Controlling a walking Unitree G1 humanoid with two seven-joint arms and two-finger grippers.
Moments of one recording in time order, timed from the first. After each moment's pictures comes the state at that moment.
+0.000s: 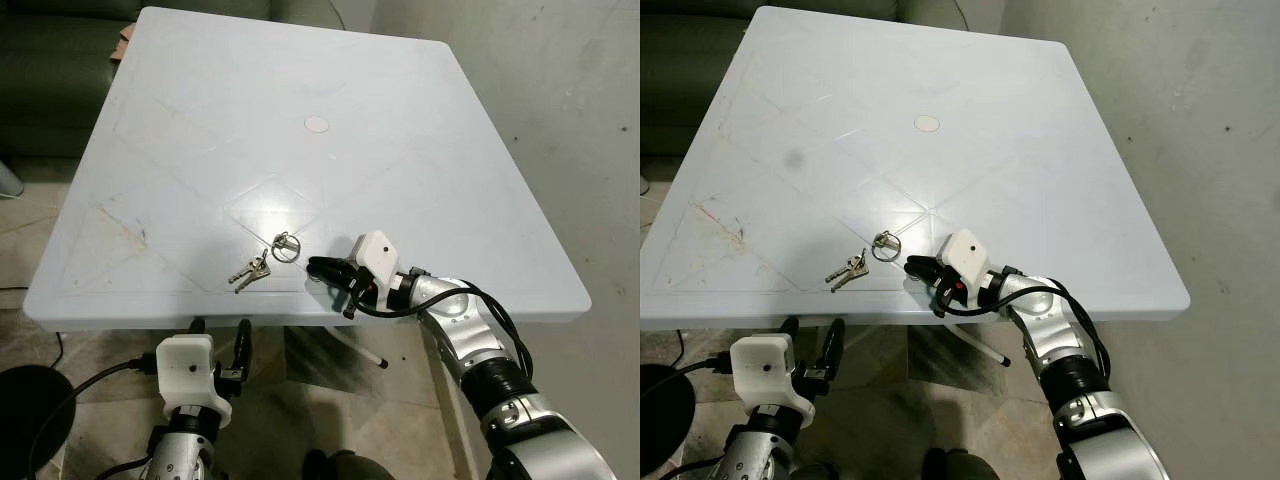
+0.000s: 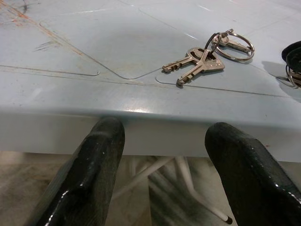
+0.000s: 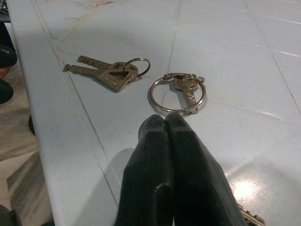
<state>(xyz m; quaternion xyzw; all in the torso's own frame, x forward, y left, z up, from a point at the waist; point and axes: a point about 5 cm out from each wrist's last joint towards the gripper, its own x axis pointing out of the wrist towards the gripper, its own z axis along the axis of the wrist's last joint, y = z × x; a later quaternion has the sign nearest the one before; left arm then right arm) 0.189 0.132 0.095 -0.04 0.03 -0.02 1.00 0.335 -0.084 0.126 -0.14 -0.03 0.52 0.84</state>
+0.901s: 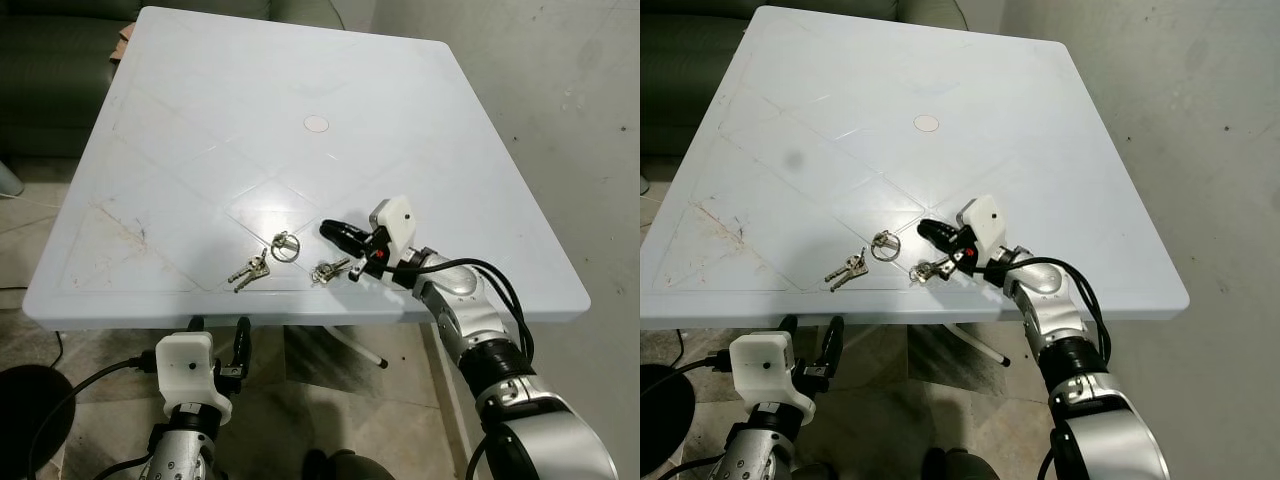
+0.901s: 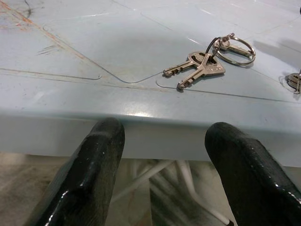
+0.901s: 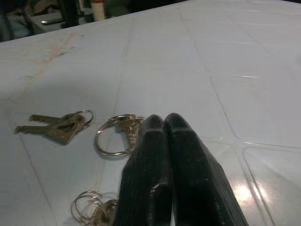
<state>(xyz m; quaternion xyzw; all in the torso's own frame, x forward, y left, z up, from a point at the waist) 0.191 0.132 0.096 -0.04 0.02 -0.01 1.00 0.354 -0.093 0.148 -0.05 -0.04 0.48 0.88</state>
